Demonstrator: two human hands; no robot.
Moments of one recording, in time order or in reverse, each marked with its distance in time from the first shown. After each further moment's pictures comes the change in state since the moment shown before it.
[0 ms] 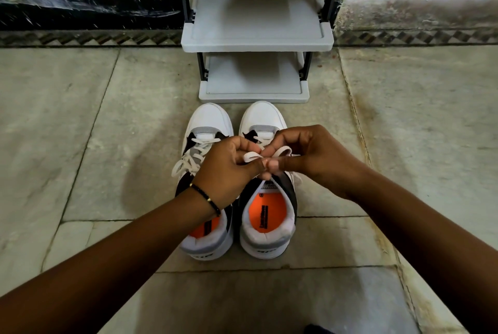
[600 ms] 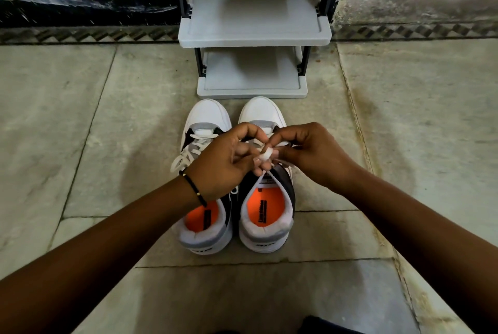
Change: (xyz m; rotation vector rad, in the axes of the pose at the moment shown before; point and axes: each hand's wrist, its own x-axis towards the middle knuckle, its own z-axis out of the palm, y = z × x) left_hand 0.000 0.006 -0.011 0.160 -0.241 0.059; right_hand 0.006 0.018 0.002 -0.280 0.174 -0.062
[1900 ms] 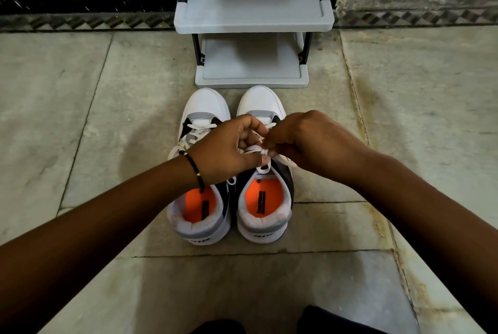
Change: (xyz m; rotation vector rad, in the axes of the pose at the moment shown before) left_hand 0.011 0.002 -0.004 0.231 -0.032 -0.066; right_hand 0.001 -0.015 -0.012 -0.628 -0.178 -0.417
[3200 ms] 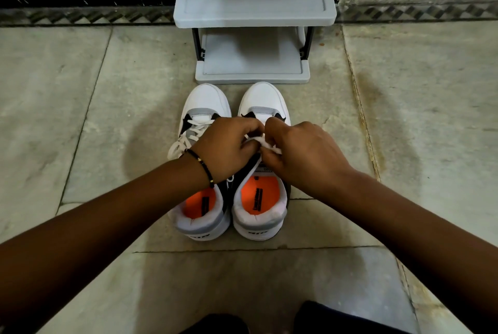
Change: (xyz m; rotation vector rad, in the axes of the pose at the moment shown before) left_hand 0.005 -0.007 0.004 0.409 0.150 0.134; right_hand -0.003 -0.022 0.026 -0.120 0.150 0.221
